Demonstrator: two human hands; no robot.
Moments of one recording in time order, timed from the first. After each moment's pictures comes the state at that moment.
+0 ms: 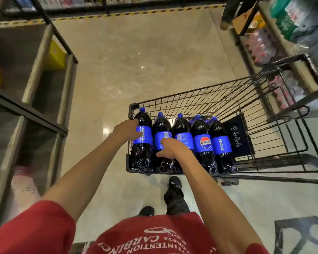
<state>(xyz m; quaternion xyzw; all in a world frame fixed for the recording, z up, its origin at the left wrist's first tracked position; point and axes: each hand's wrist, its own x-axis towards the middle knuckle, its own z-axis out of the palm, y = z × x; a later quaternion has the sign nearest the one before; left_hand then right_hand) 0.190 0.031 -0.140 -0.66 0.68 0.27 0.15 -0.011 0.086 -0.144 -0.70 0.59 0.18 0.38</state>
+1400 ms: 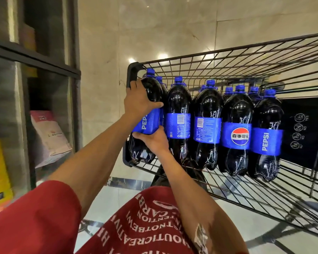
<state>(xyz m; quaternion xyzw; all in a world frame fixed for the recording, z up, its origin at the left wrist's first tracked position) 0.151 -0.060 -0.276 -0.80 0.53 0.26 0.08 0.070 0.054 -0.327 -0.29 0.66 -0.08 0.69</state>
